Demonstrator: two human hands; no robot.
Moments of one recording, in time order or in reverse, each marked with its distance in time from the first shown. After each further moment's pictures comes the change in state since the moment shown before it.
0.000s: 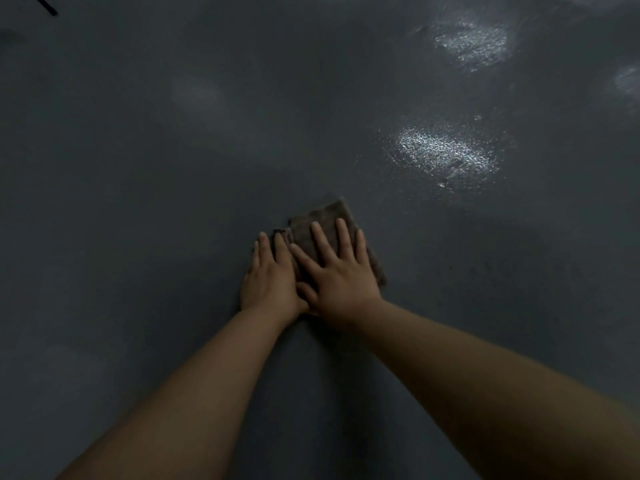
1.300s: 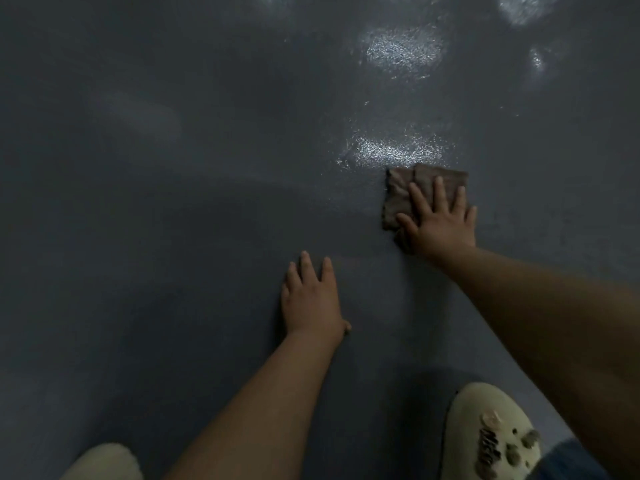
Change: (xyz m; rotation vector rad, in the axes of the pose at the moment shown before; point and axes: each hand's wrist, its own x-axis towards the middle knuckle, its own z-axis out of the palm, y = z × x) left_hand -0.083 0.138 0.077 0.166 -0.070 0.202; right_hand -0.118 0.221 -0.006 0.109 0.069 0.695
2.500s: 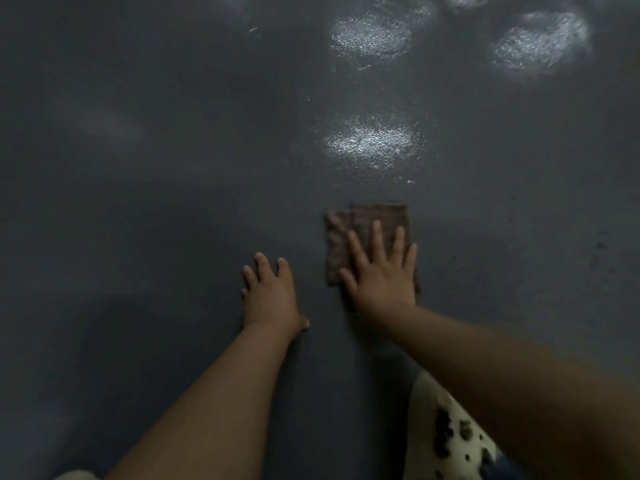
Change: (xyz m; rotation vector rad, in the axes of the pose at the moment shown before) left_hand 0.009 0.011 -0.005 0.023 -0.069 -0.031; right_hand -0.084 -0.011 0.038 -0.019 -0.030 -0.084
